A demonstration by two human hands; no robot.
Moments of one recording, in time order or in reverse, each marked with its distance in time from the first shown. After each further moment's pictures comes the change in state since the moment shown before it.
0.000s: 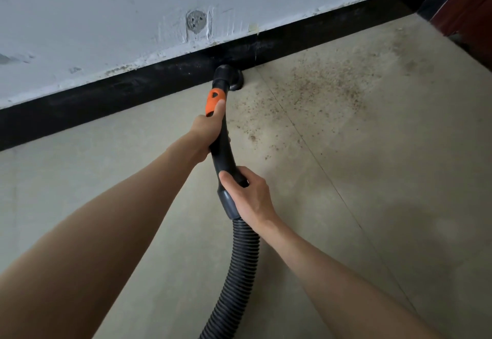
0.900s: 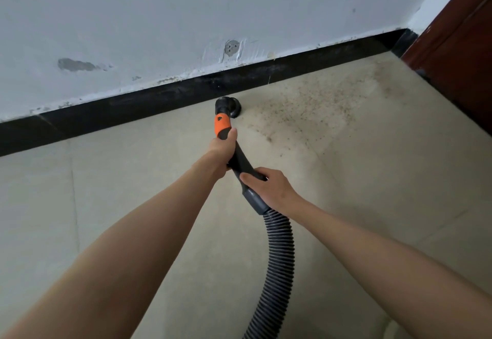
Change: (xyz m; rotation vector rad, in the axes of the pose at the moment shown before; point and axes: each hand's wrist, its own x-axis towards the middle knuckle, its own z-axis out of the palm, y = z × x) left_hand -0.067 -0.031 -0.057 -0.165 -0.050 -0.080; right_hand -0.059 -0.051 0.015 -0.362 -0.099 0.045
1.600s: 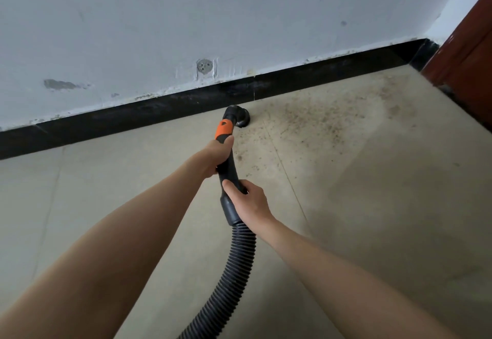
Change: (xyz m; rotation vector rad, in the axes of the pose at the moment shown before) left_hand 0.005 0.030 0.116 0.264 0.143 0.014; right_hand 0.025 0.049 -0.088 0.299 -0.121 -0.018
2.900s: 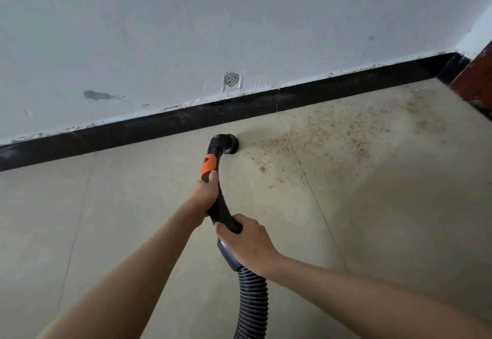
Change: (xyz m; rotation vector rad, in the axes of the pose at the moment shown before) left_hand -0.020 -0.068 -0.055 -0.102 0.148 -0.084; right_hand -0.033 -0.002 0.045 -0.359 -0.177 -0.050
